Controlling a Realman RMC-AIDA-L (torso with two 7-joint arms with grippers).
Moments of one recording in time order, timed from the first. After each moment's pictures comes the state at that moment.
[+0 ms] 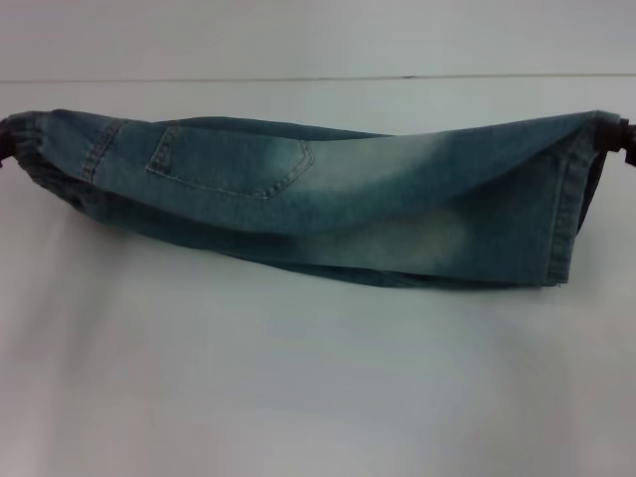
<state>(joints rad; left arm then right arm) -0.33 -2.11 0.53 1.08 2.00 1.30 -1.78 0.38 2.08 -0.54 -1.17 -1.94 -1.72 1.74</state>
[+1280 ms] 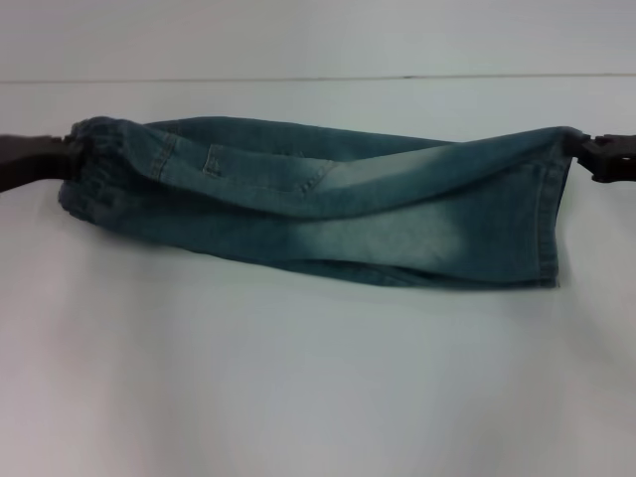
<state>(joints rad) -0.52 -2.12 0.69 0.85 2.16 0.91 -1.79 0.52 2.06 -0.58 -0.73 -2.05 -1.12 1.64</state>
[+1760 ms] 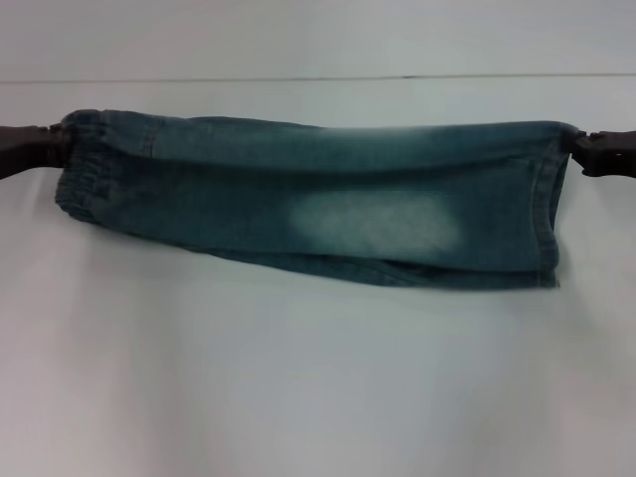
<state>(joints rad) -0.56 -2.11 0.69 0.80 2.18 0.78 -1.80 0.55 2.07 -0.61 -0.68 -2.05 -0.98 1.64</state>
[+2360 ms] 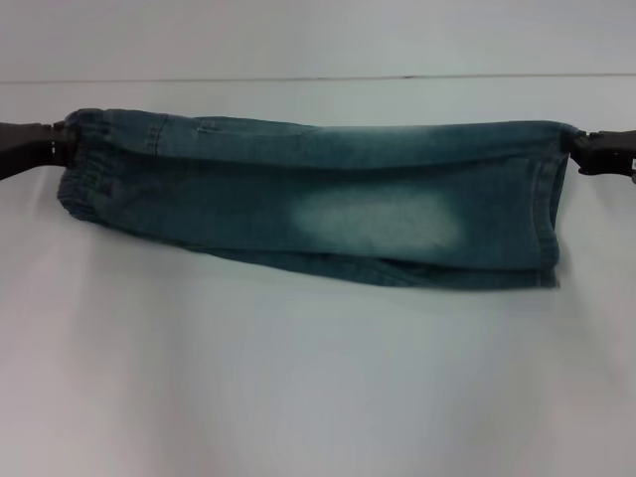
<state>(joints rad) -0.56 -2.12 0.73 0.79 2.18 0.73 -1.80 0.57 2.07 -0.63 -0.66 -2.05 -0.90 1.63</state>
